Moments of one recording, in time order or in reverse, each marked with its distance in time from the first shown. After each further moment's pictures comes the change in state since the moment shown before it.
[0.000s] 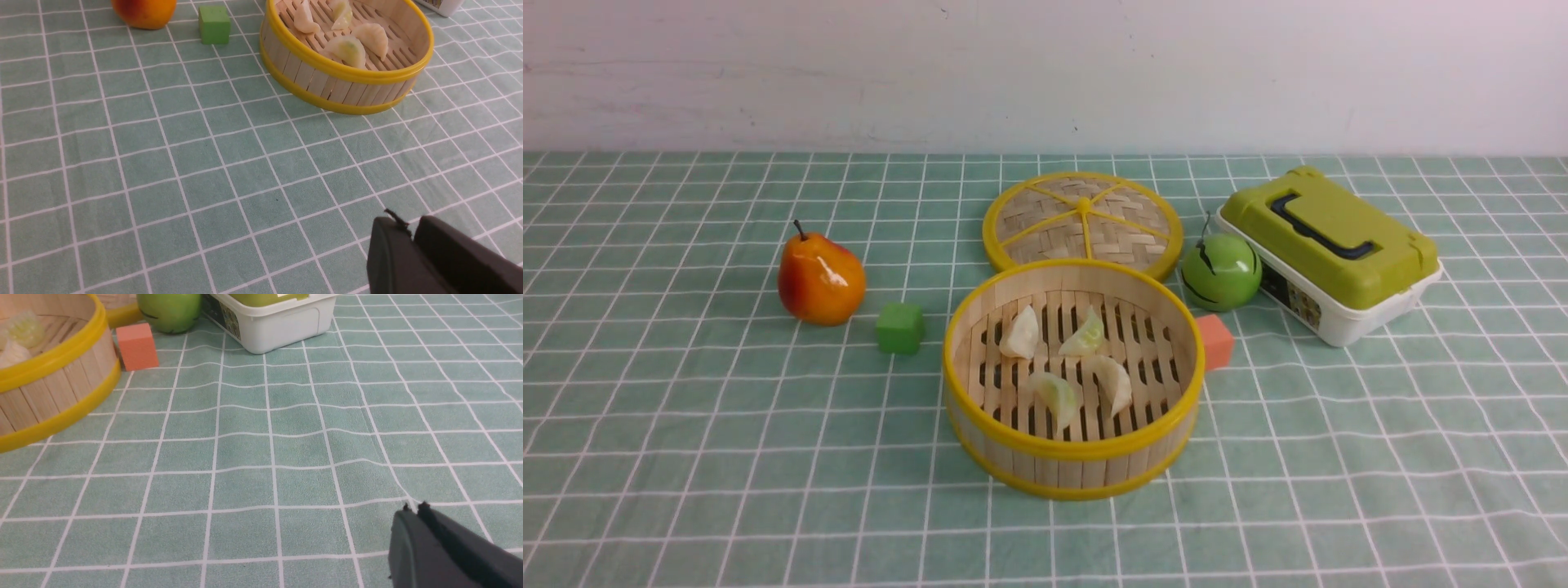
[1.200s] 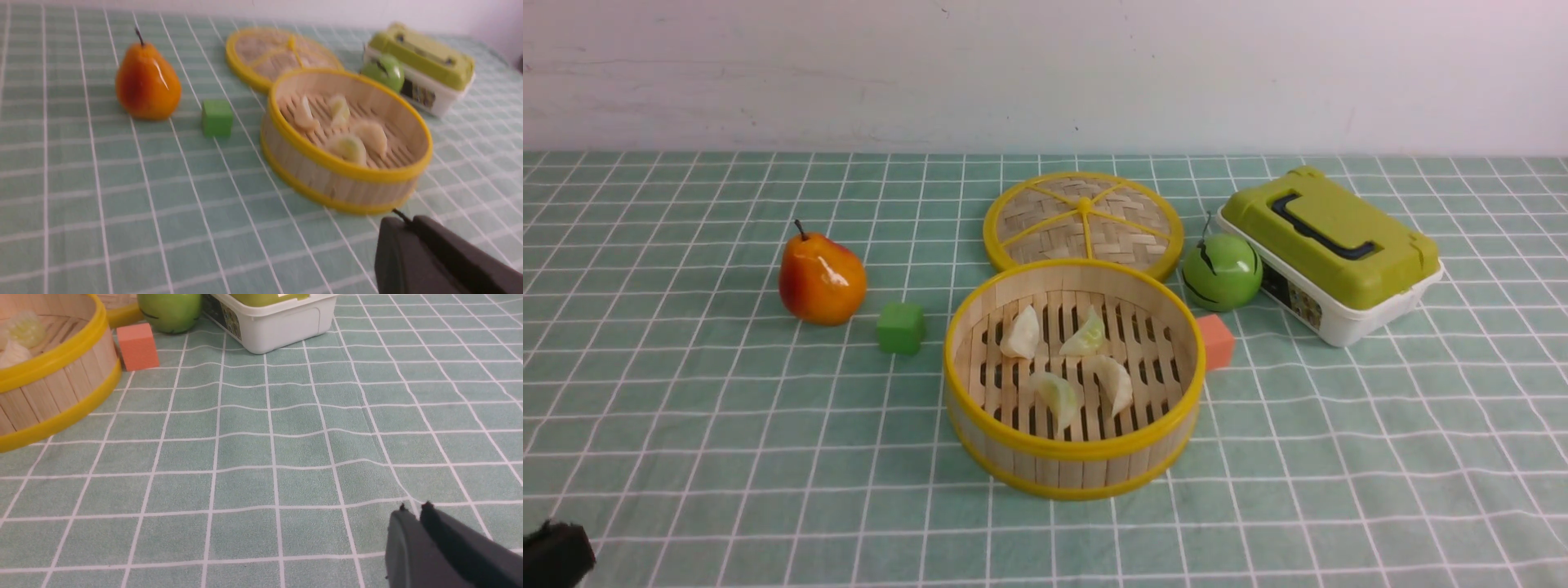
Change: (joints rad) right arm 0.000 0.000 0.000 0.000 0.000 0.000; left arm 0.052 -0.054 0.249 0.047 -0.501 -0.052
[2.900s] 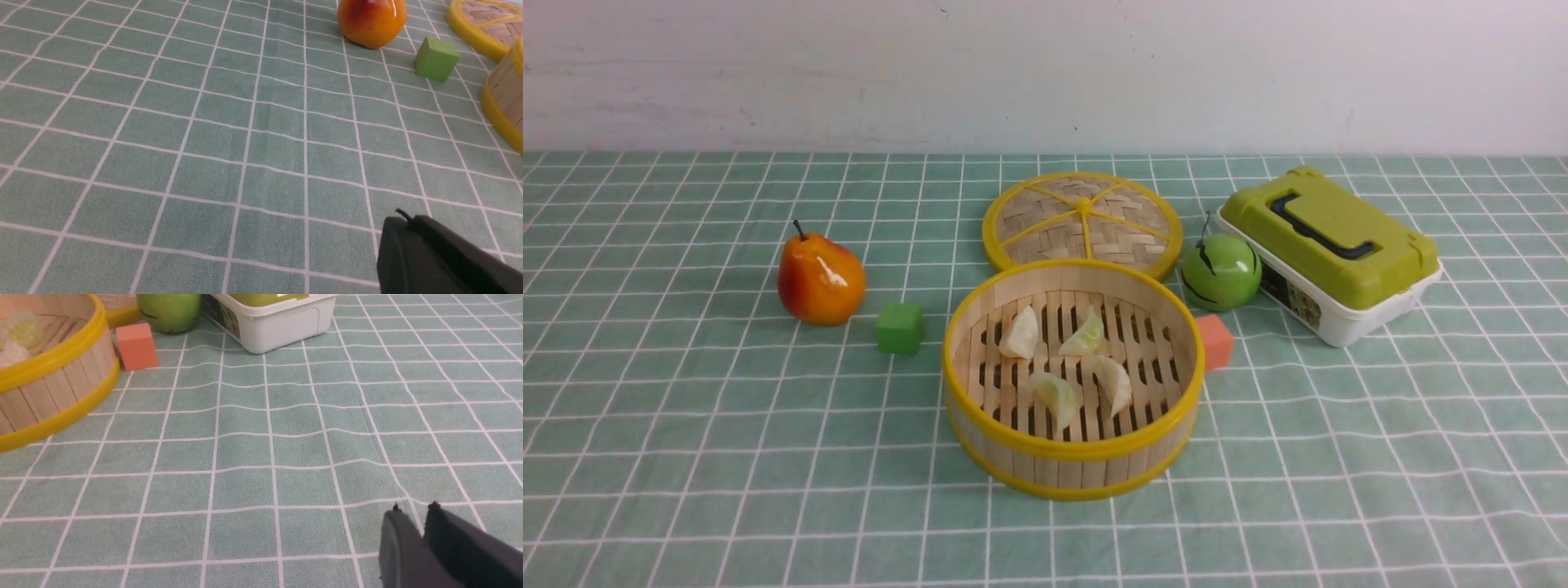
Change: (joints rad) right arm 0.000 0.000 0.000 0.001 0.000 0.000; left arm 0.408 -0.156 0.308 -0.006 0.003 -0.001
